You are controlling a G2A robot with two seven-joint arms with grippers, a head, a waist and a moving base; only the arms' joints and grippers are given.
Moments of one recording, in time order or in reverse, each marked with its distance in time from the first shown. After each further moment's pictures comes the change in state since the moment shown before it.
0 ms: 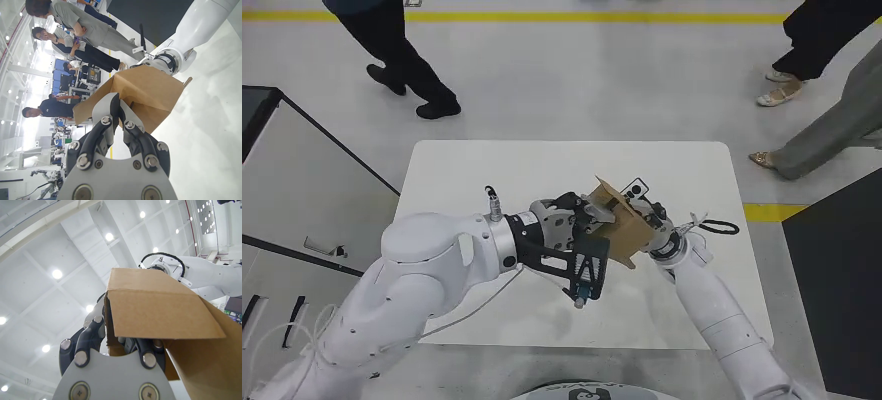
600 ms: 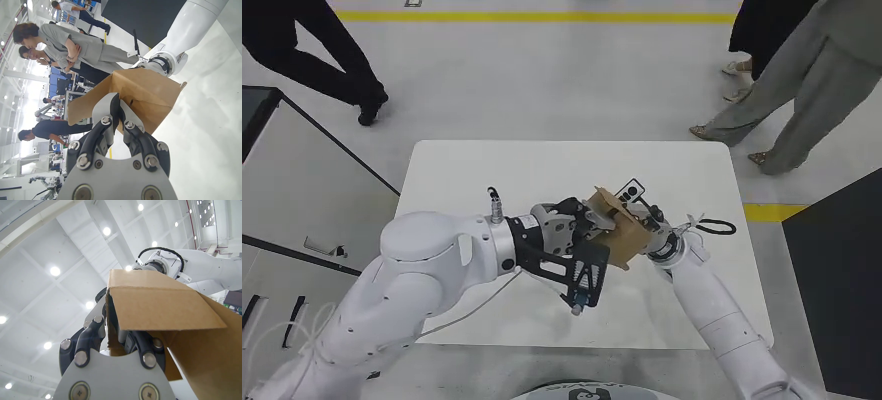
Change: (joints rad) left arm -0.012 0.002 0.005 0.000 0.010 -0.052 0.026; right arm 0.013 -0.003 -0.015 0.012 -0.016 0.001 0.034
